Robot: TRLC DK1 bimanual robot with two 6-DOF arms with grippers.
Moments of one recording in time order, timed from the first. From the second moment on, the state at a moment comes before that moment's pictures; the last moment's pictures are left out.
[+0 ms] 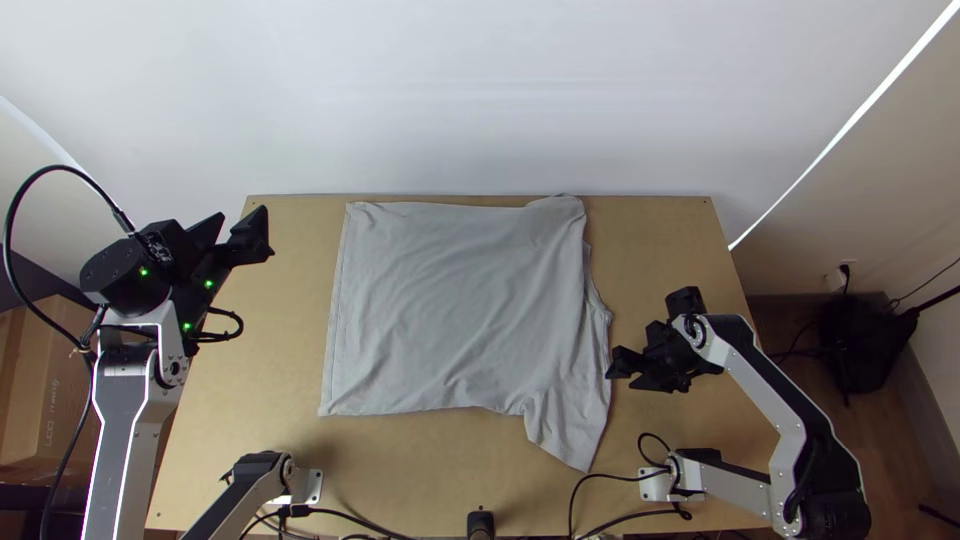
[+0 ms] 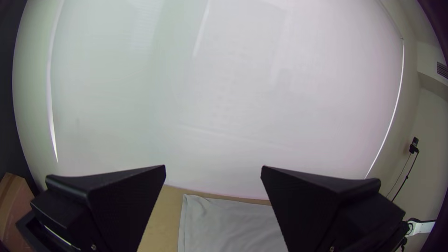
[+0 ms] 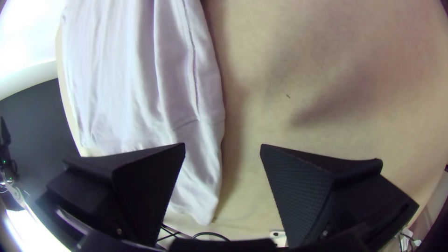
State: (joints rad) left arm 0.10 0.91 1.12 -0.32 0.11 -0.22; right arm 0.05 1.30 0.74 -0.98 -0.42 0.23
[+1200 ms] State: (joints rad) left arm 0.13 0.86 0.95 -1.16 0.20 0.65; right arm 0.12 1.33 0.66 -0.72 -0.38 0.23
